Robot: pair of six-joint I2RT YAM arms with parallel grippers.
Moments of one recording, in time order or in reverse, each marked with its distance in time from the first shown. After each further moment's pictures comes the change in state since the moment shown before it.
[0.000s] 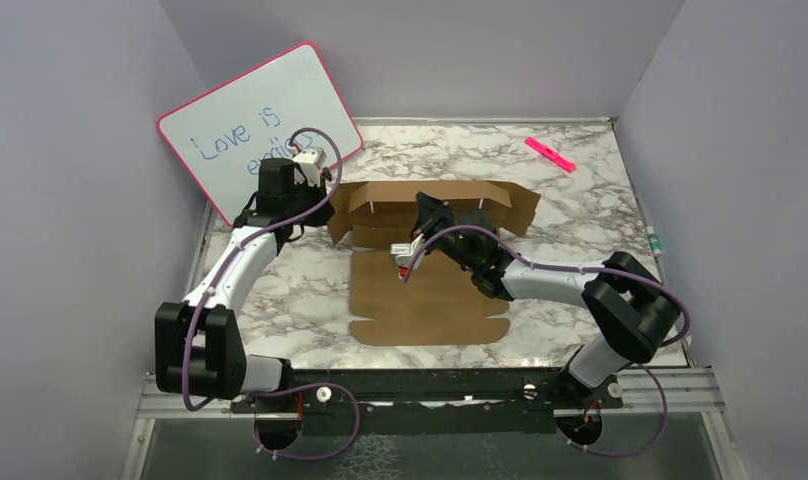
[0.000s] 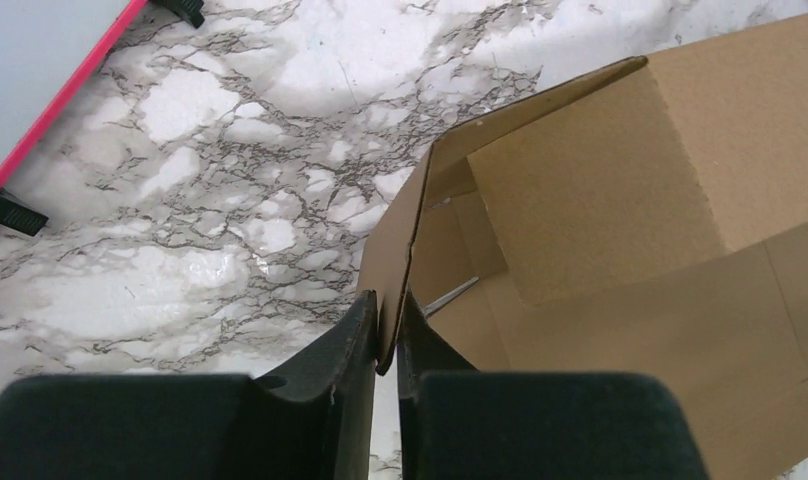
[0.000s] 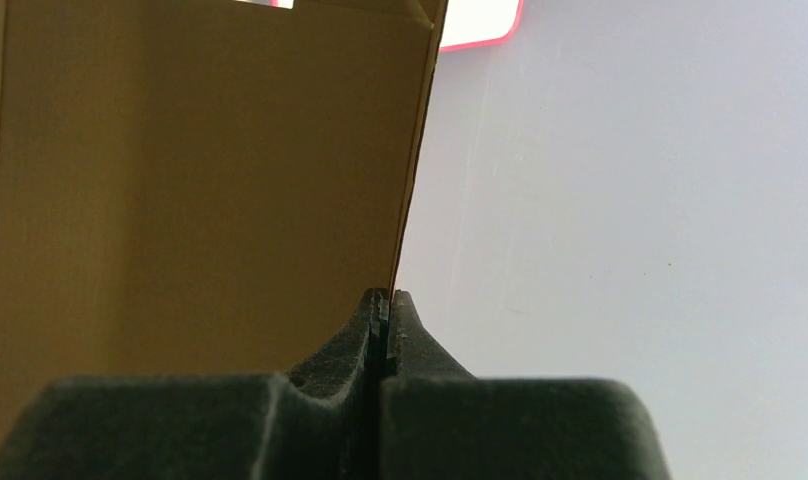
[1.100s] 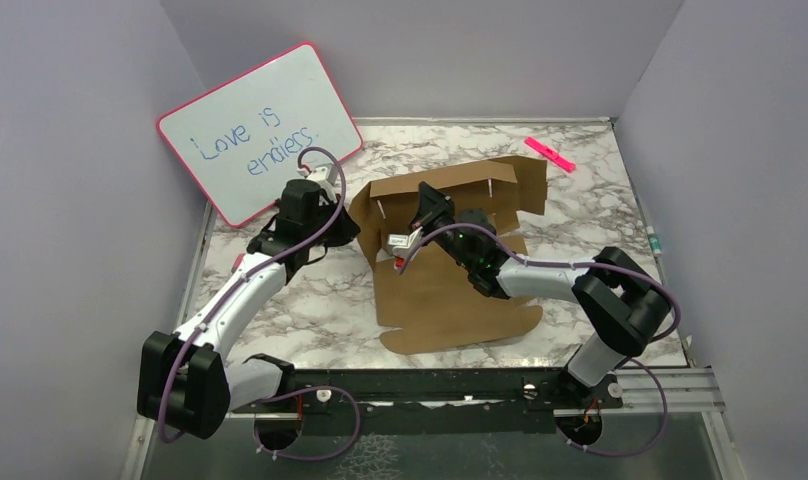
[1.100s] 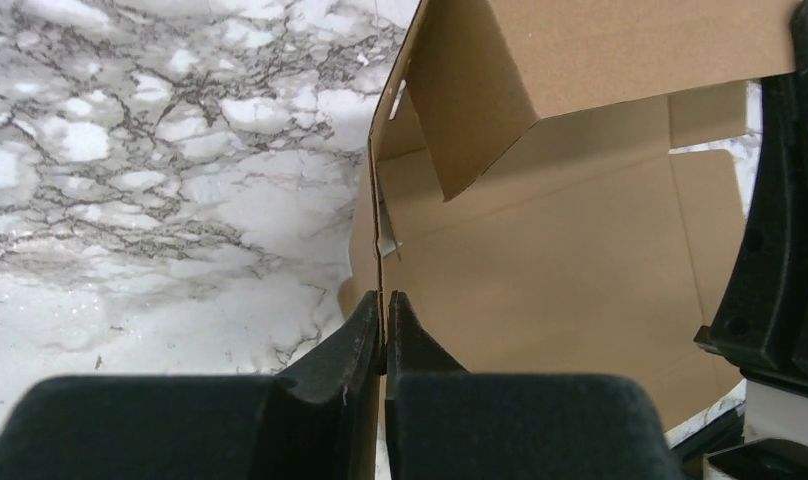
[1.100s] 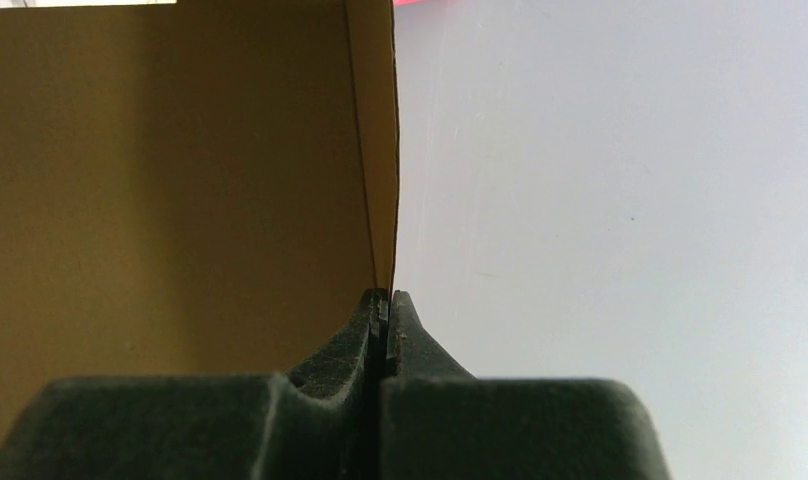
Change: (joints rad) left arm -0.207 -0.161 -0.134 0.016 -0.097 -0.384; right arm -0.001 0.047 0.015 0.131 0.069 -0.019
